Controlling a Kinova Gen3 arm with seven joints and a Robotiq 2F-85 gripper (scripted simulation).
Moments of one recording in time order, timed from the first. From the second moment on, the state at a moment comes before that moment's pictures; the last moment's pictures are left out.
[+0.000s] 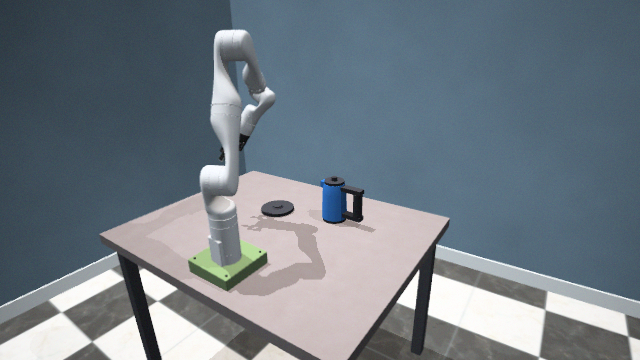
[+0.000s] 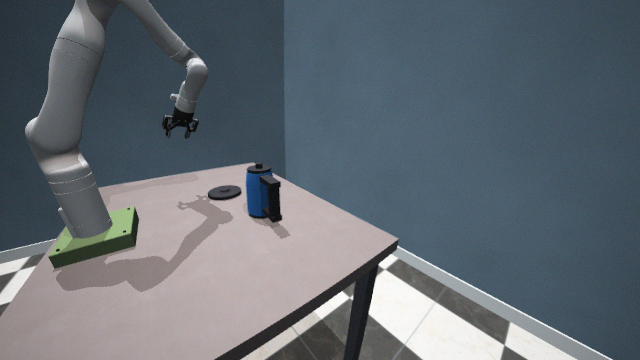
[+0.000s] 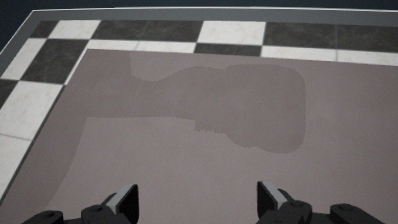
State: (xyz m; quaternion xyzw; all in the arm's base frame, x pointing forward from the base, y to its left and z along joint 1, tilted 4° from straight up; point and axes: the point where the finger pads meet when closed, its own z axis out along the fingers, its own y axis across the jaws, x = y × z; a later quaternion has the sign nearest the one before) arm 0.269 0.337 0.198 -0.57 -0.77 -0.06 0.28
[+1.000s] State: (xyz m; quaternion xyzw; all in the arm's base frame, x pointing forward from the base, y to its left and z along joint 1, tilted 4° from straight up) arm 0.276 0.225 0.221 -0.61 -0.78 -0.01 0.16
